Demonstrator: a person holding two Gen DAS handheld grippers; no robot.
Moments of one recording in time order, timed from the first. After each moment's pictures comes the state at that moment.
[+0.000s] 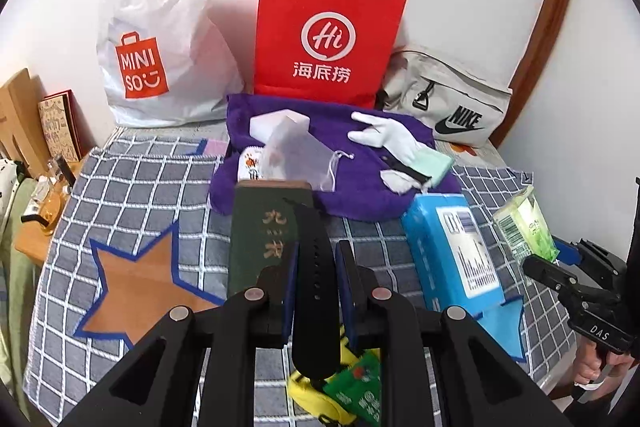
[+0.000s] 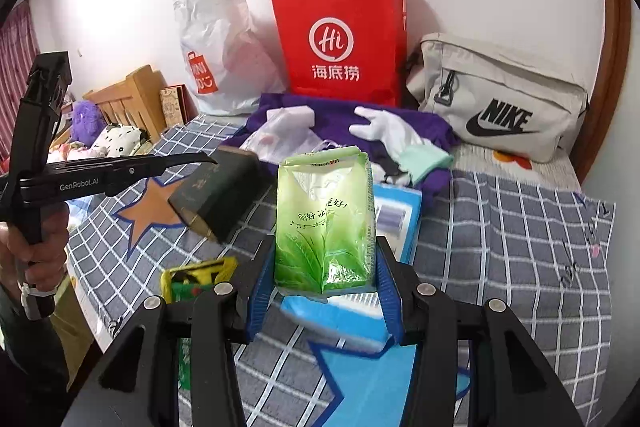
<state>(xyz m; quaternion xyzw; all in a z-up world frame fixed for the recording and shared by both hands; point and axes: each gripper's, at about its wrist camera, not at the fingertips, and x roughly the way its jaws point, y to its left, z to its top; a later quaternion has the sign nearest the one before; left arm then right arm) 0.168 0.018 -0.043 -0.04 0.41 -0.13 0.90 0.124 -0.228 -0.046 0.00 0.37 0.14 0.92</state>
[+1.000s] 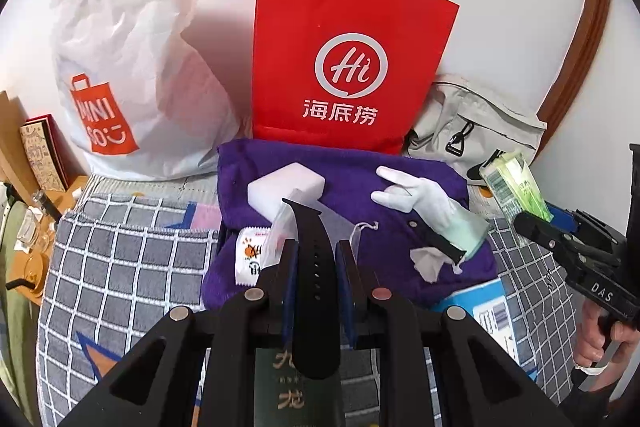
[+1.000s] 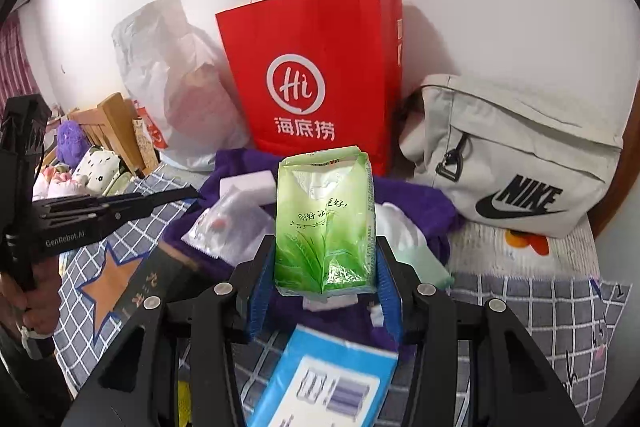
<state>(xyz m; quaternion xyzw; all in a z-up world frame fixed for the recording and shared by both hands) 0.289 0.009 -0.043 -0.04 0.42 -0.12 0.90 0.280 -0.234 -0.030 0.02 0.36 0.13 0.92</state>
